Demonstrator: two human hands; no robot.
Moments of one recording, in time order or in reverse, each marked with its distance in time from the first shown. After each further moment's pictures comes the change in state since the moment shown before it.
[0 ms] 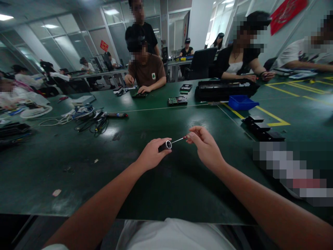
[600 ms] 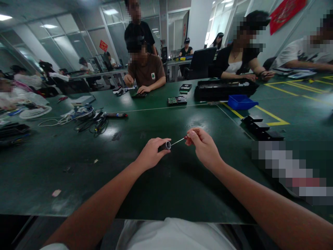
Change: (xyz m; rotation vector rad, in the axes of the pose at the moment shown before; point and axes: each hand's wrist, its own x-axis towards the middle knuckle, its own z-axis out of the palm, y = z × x) left_hand 0.002 -0.006 0.001 0.051 -0.039 0.005; right_hand 0.000 0.003 0.002 -0.086 0.025 -0.035
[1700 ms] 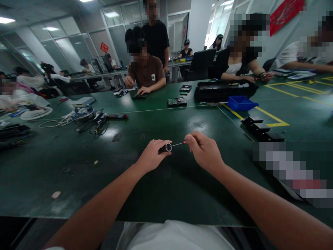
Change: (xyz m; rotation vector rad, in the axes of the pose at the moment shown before) left_hand -0.002 0.007 -0.001 0.007 0.024 -0.008; right_hand -0.009 -0.023 -0.005 -0.448 -0.072 -0.178
